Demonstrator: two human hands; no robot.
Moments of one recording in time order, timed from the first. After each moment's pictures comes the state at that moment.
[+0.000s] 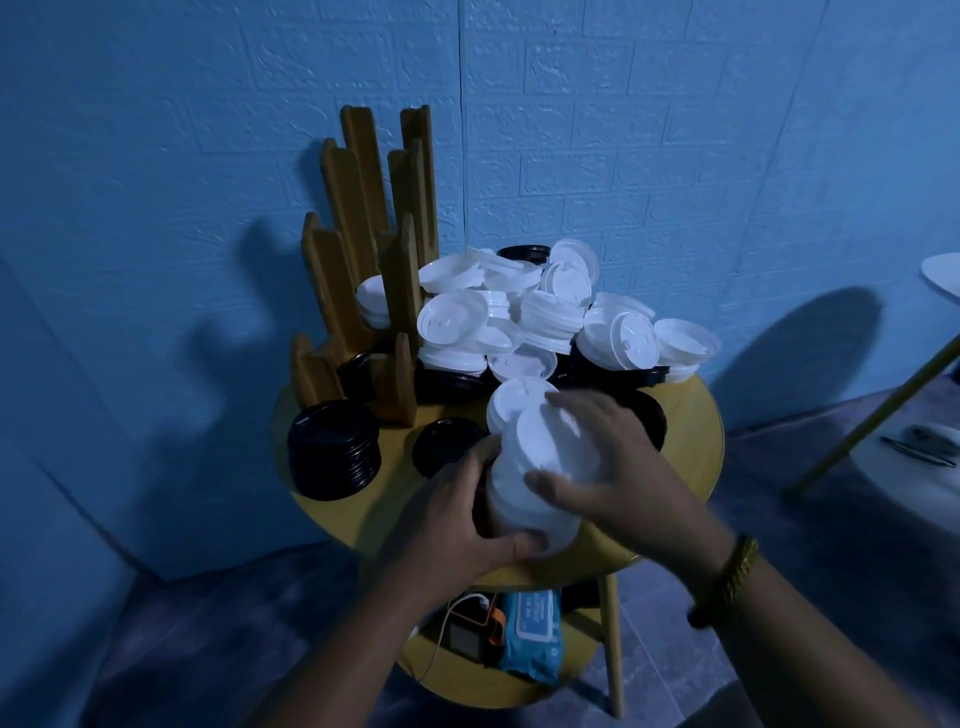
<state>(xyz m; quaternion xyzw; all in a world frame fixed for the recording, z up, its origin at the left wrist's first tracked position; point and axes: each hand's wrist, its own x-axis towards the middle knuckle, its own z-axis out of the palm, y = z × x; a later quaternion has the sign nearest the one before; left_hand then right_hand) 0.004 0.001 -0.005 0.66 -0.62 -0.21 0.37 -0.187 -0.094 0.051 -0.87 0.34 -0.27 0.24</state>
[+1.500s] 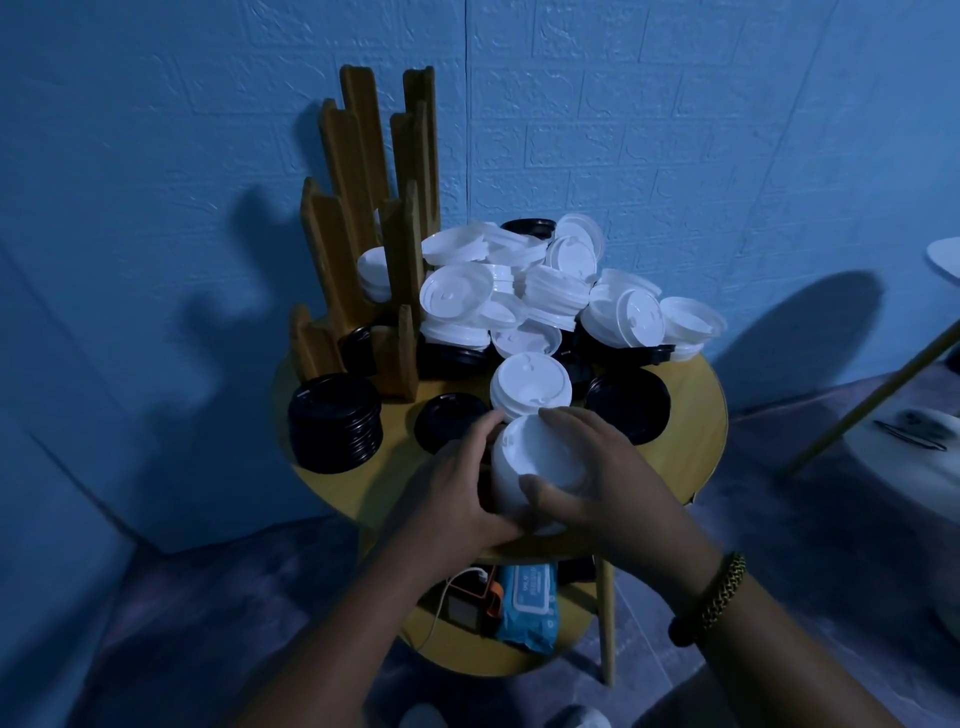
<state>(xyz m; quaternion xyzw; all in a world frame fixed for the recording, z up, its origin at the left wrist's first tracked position) 0.003 0.002 -0.005 0.66 -0.62 -0.21 0.38 -0.176 -0.074 0.030 -0.87 0.35 -0.27 0.23</state>
